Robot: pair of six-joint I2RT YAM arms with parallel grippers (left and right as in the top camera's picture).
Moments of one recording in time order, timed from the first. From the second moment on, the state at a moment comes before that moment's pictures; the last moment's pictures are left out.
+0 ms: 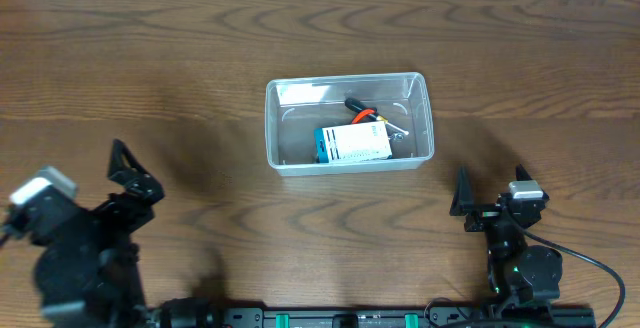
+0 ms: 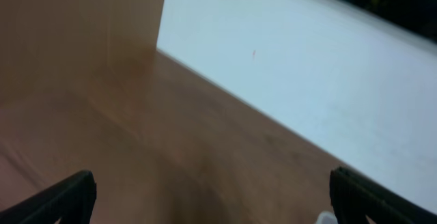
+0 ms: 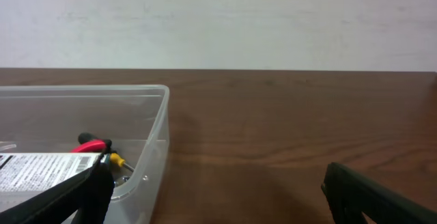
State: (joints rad) left arm 0.12 0.43 0.87 -0.68 -0.27 -0.43; right arm 0.07 0.01 0.01 -0.07 0.01 0.04
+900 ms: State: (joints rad) left arm 0.06 0.12 0.27 -0.44 -0.26 -0.69; right arm 0.07 0.01 0.01 -0.07 0.01 0.04
